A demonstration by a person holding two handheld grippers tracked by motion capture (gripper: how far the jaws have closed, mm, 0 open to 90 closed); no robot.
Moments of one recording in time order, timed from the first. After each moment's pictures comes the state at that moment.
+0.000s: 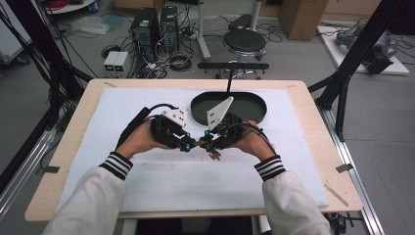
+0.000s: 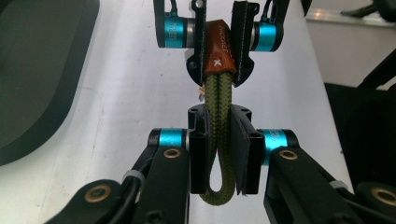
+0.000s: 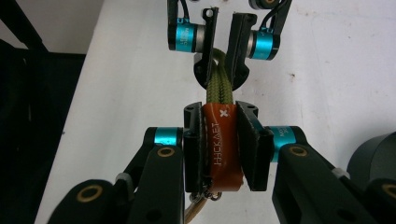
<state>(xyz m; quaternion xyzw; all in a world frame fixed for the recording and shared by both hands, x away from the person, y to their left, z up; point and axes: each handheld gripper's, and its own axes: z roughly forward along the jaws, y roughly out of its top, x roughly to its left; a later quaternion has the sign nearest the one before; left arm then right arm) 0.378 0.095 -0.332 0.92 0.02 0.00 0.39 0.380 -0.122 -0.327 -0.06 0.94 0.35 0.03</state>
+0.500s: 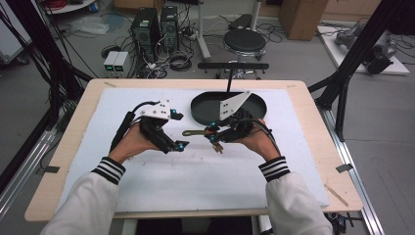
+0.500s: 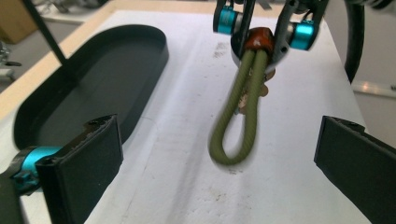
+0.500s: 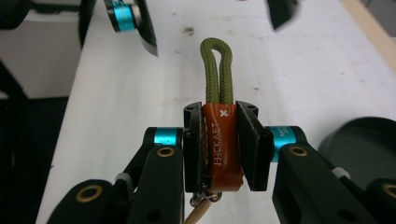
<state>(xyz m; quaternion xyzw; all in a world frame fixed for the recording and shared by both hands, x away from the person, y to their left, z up) 0.375 0.133 -0.341 0.85 0.10 0.09 0.51 0.383 -0.149 -0.317 0.02 0.91 0.42 0.06</state>
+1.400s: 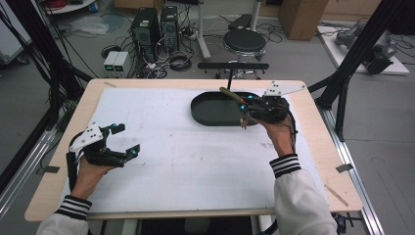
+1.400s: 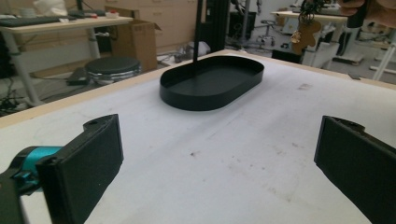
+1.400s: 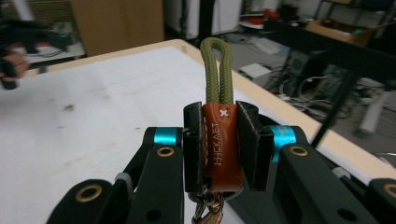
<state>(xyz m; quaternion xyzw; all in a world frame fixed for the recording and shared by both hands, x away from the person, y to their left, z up) 0.310 0.268 -0.406 0.70 0.28 0.23 0.61 0.401 -0.240 -0.308 0.24 0.78 0.54 0.20</state>
